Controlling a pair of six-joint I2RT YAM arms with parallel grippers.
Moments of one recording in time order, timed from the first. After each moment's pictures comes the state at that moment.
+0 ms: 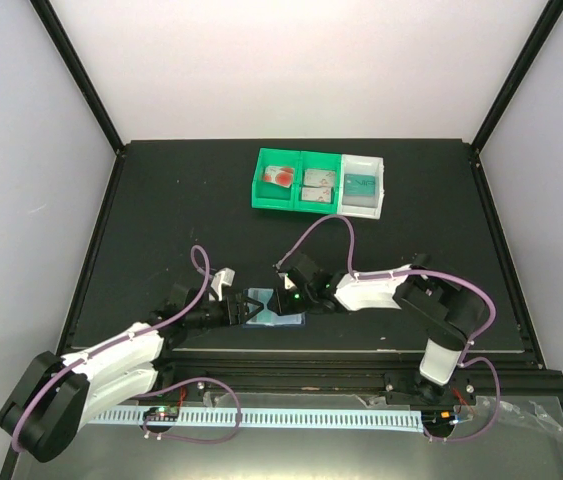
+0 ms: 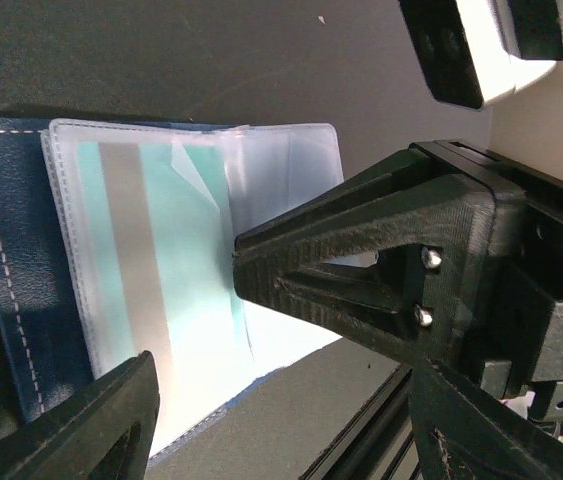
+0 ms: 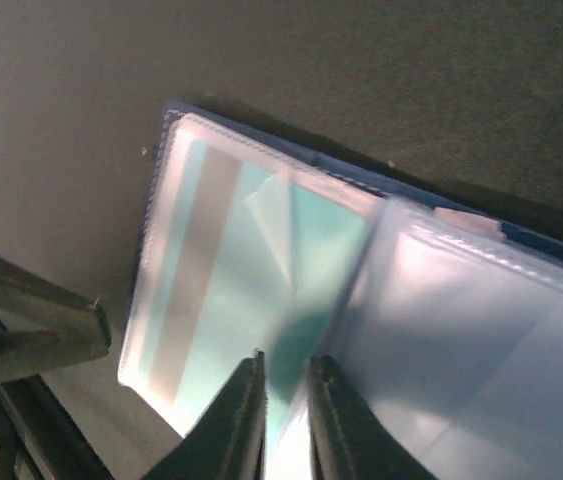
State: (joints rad) left arm -0.52 0.93 0.14 0.16 0.54 -0.82; right arm 0.97 1.76 0.82 0.04 -0.28 0.77
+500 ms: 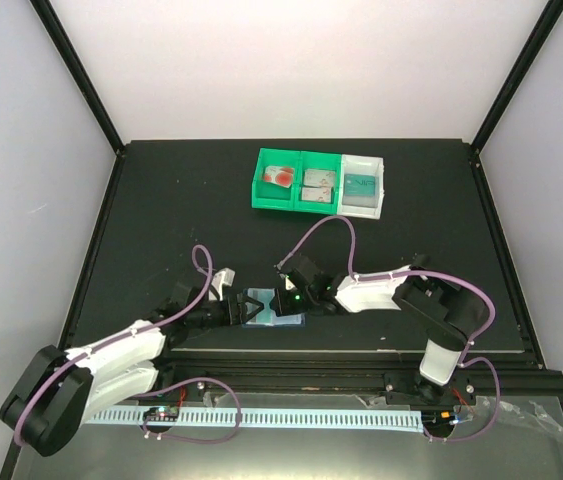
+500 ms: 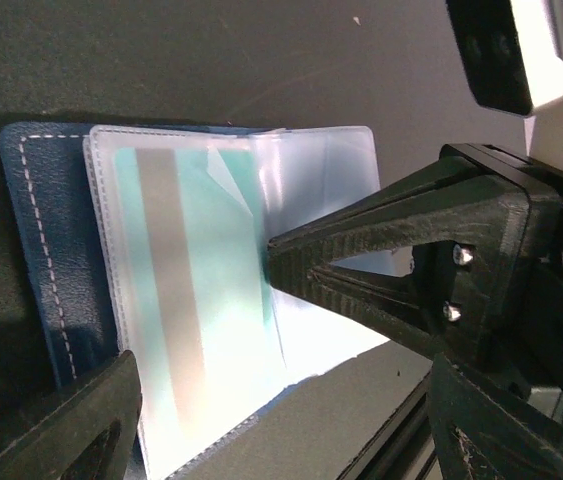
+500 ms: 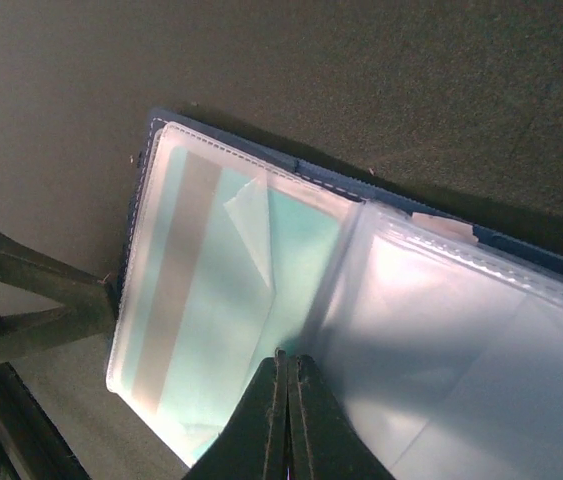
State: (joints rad) left arm -0.52 0.96 0.15 0.14 0.51 -0.80; right arm 0.97 1.77 0.80 0.07 -0.25 0.77
